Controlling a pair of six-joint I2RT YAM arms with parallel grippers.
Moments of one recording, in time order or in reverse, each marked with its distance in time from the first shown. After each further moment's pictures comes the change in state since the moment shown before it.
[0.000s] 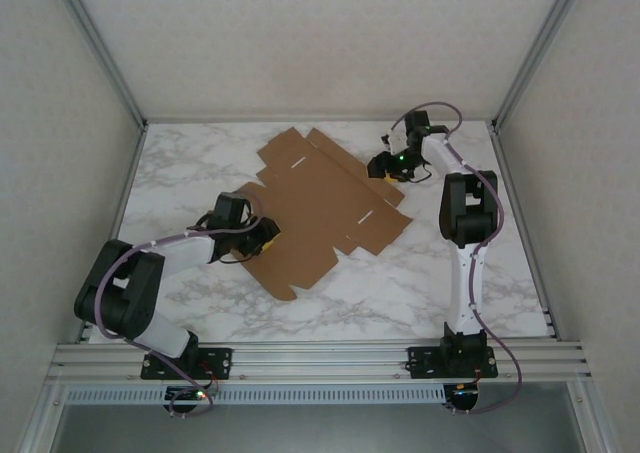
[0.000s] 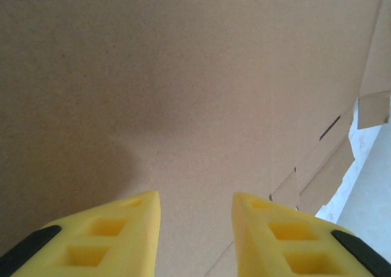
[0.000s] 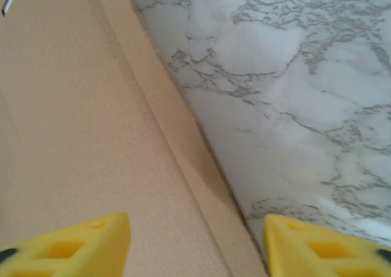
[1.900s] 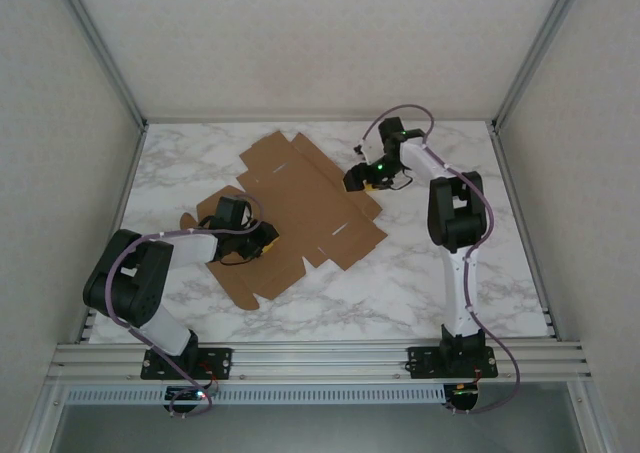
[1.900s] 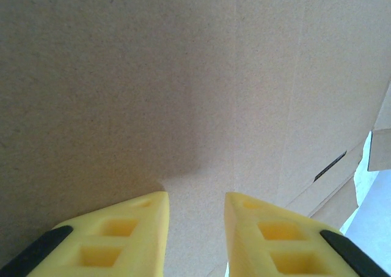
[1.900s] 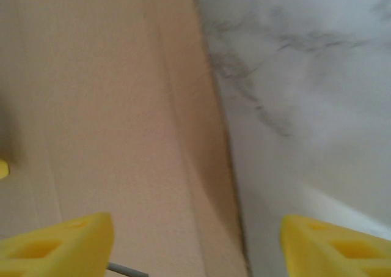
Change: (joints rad) left arm 0.019 0.068 -0.006 0.033 0.001 0.004; right arm 0.138 -0.019 -0.044 -0.043 -0.038 -0.098
